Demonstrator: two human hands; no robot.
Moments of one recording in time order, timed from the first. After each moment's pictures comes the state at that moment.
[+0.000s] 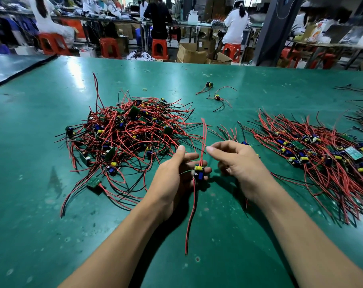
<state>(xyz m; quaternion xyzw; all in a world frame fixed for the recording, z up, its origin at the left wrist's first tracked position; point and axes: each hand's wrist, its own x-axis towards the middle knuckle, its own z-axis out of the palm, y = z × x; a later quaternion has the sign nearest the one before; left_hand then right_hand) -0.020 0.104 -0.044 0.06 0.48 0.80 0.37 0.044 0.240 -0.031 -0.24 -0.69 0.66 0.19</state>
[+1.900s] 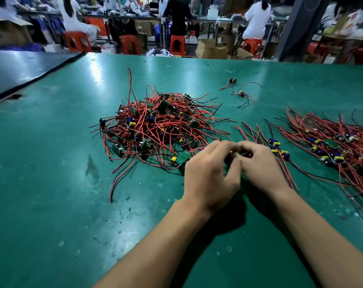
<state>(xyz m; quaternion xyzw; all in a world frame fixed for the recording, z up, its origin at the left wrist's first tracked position) -0.004 0.090 -0.045 0.39 0.73 0.51 -0.22 0.031 0.218 -0.048 -0.21 -0.81 0.50 0.25</state>
